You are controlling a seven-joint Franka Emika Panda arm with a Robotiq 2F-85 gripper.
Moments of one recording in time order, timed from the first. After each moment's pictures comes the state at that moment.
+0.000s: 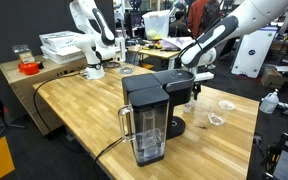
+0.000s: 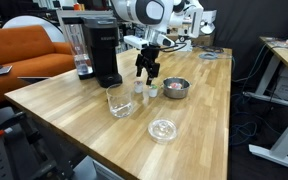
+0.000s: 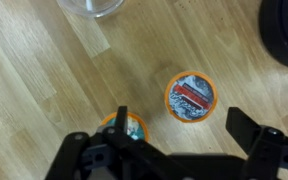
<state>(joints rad) -0.03 0.76 -0.02 -1.67 0.13 2.20 0.16</state>
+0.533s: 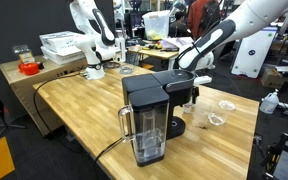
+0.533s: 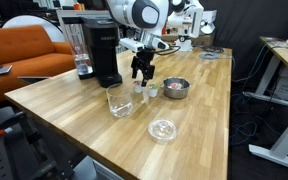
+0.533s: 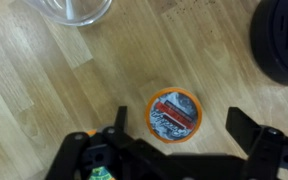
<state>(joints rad) -0.01 0.78 0.00 -1.67 0.13 2.19 0.16</state>
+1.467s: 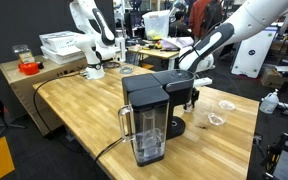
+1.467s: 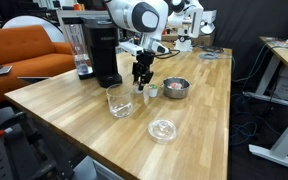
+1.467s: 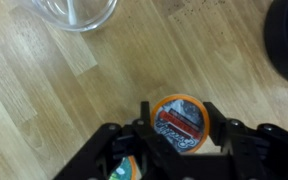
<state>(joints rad) 0.00 0.80 -0.02 -1.67 0.13 2.19 0.18</state>
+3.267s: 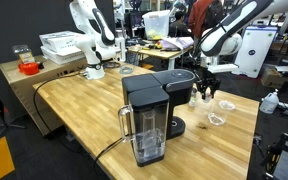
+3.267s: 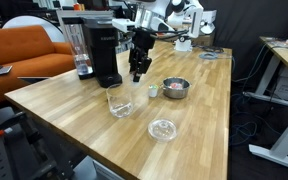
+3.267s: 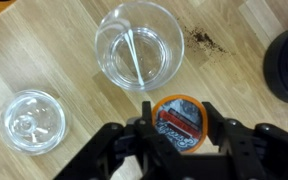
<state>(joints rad) -0.08 0.45 -0.04 -2.01 0.17 2.19 0.16</state>
